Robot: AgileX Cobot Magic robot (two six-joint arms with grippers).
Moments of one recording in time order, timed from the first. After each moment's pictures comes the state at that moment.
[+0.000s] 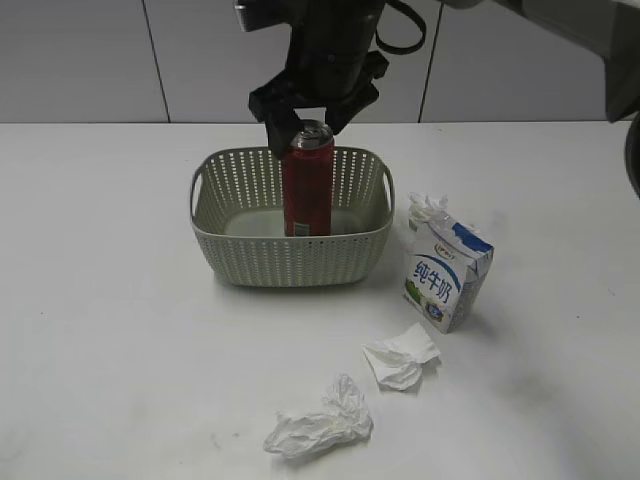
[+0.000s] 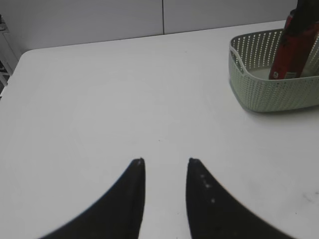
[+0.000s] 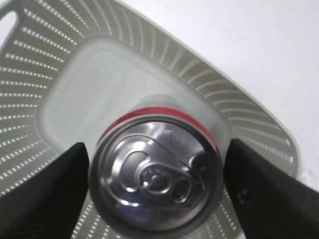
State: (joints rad) left arm -0.01 0.00 -0.51 -0.23 1.03 0.21; right arm 0.63 2.34 -2.24 0.09 1.18 -0.02
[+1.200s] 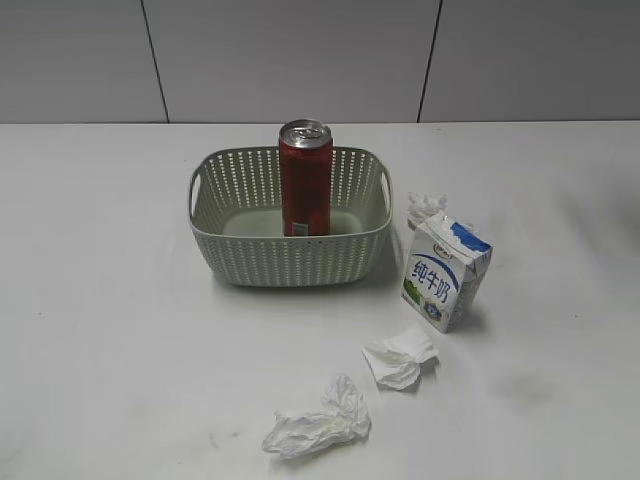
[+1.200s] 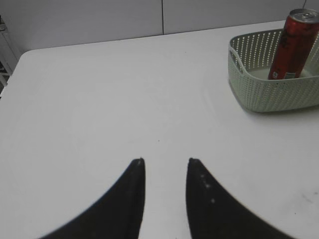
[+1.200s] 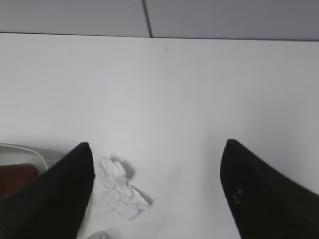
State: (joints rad) left arm -0.01 0.00 -0.51 -0.23 1.03 0.21; right arm 0.08 1.98 -2.13 0.14 1.21 0.06
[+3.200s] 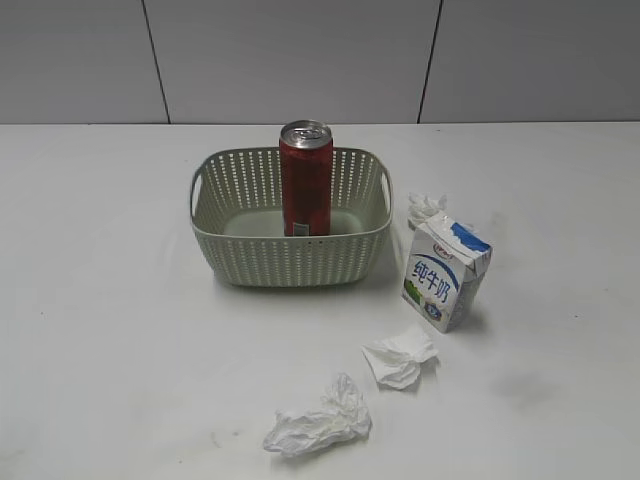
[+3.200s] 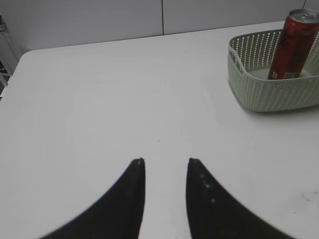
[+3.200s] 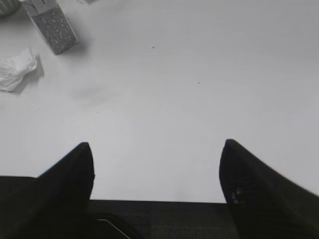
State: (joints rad) left arm -0.01 0.00 -0.51 -0.23 1.03 0.21; right arm 0.05 0.27 -0.51 0.09 1.05 -0.03
